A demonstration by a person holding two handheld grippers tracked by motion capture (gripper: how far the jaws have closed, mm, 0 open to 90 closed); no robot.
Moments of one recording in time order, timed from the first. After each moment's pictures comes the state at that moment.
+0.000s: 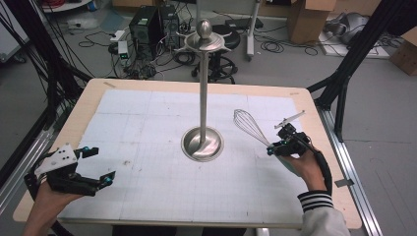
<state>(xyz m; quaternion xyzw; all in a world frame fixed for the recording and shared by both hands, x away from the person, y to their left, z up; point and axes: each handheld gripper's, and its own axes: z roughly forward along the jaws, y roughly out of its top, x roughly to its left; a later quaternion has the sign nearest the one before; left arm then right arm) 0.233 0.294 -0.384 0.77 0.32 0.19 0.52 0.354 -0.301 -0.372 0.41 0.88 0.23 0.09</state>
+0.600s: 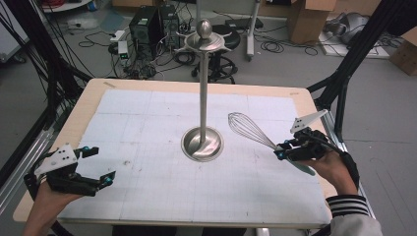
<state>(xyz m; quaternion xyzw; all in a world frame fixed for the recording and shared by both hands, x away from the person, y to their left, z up) 0.232 0.293 -0.382 0.77 0.32 0.20 0.52 0.322 -0.321 -0.325 0.26 0.91 0.30 0.06</state>
